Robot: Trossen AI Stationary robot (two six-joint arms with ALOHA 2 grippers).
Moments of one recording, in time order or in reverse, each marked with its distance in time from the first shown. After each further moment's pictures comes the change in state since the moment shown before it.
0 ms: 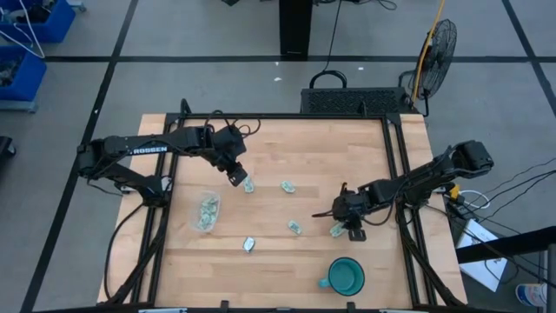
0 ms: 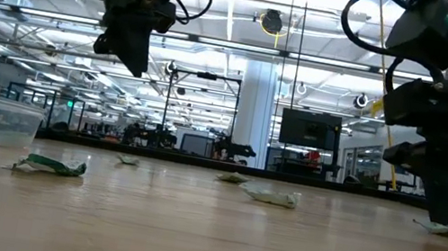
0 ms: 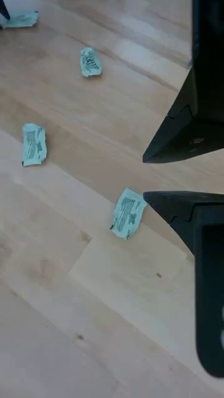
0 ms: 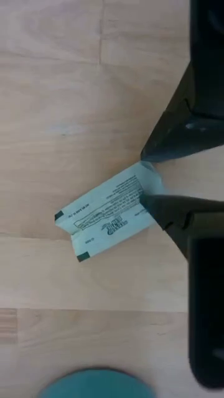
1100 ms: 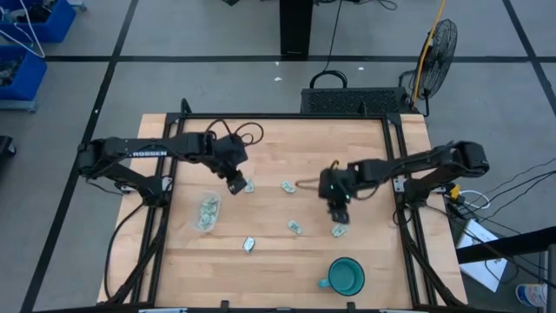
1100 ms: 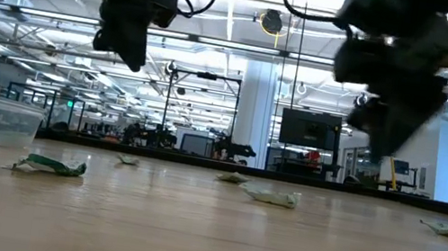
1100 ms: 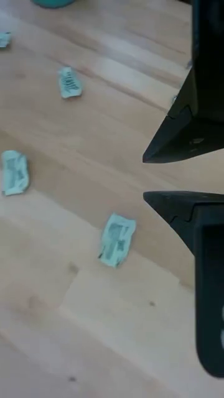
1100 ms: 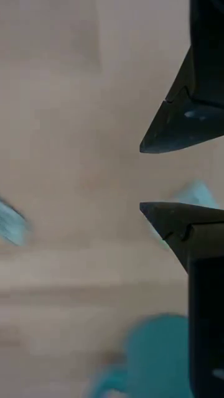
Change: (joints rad) left arm -0.077 -0.003 0.000 -0.005 0.020 -0.019; right arm -0.210 0.003 0.316 -0.220 -0.127 -0.056
